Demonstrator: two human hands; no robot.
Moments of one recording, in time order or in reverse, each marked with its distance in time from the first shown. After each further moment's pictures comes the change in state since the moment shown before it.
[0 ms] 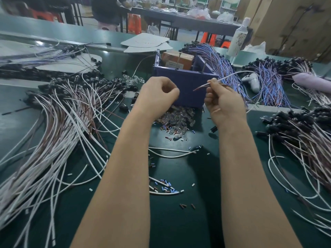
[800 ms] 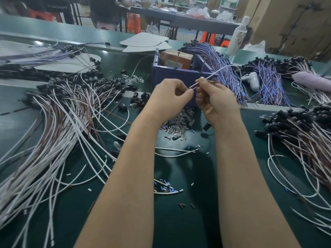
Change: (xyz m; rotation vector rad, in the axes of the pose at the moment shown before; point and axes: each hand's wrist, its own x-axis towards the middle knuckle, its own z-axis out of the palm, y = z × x) left_hand 0.000 0.006 0.017 0.013 -0.079 0.083; right_hand -0.009 0.003 0.010 -0.128 -0.105 0.007
